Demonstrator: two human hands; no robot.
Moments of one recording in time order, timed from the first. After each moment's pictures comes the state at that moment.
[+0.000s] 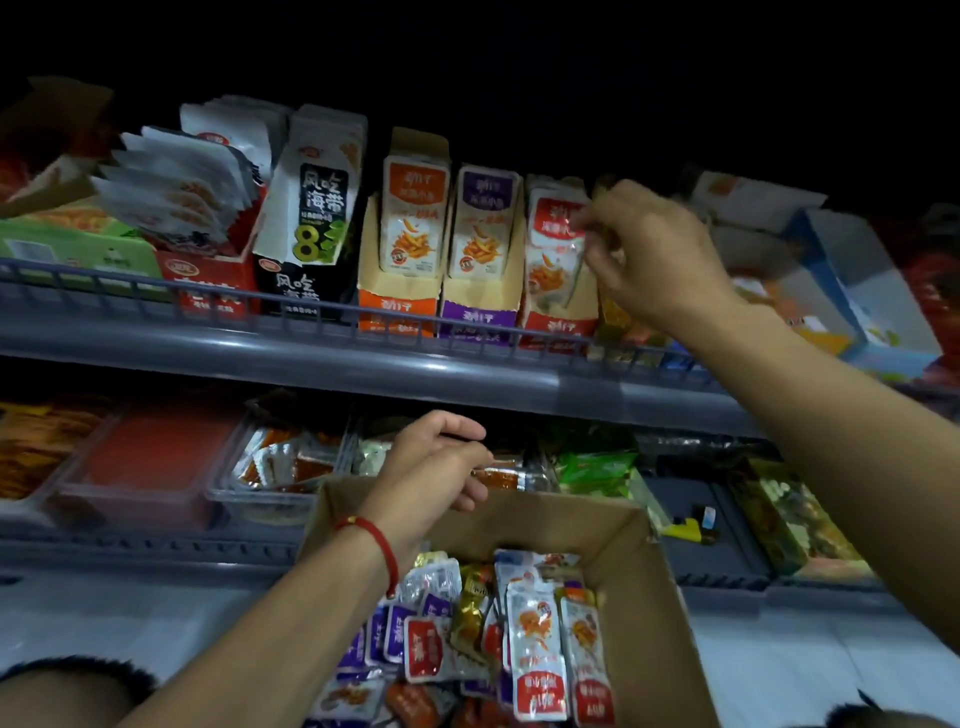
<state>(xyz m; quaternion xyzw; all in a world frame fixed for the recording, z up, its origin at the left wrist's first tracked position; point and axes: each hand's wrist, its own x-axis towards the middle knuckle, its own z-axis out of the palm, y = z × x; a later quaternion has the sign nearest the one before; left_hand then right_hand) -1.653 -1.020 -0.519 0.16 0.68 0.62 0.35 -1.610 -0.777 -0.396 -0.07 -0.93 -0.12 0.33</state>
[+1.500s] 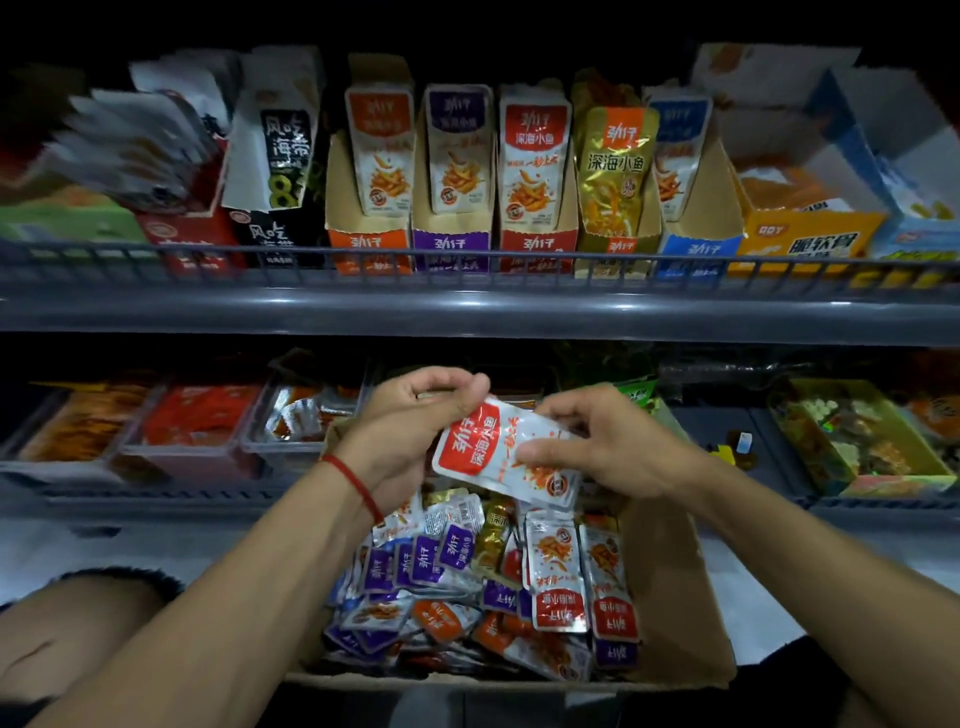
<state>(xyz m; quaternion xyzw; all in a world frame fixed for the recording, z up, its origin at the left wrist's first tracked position) -1.642 -1.020 -0.540 0.13 0.59 0.69 0.40 -1.499 -0.856 -0.534 -0.13 -0.84 0.53 -0.02</state>
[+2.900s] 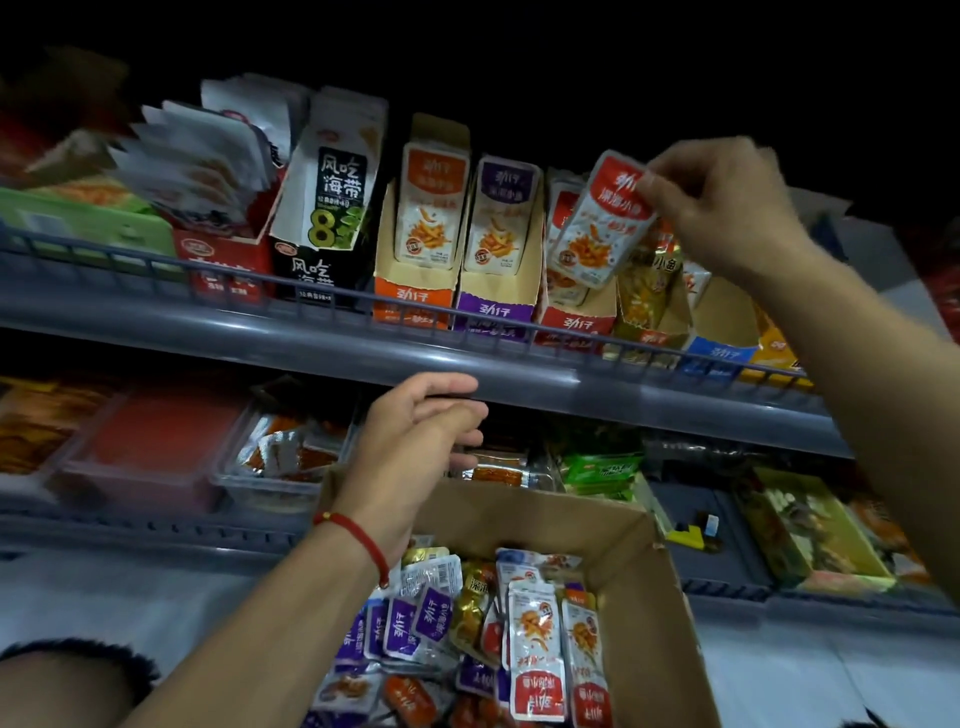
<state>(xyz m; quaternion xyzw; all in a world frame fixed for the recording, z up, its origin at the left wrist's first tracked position) -1.660 -1.033 -0.510 0.16 0.62 0.72 0.28 -1.604 -0.767 -0.363 -0.16 -0.93 0.03 0.31</state>
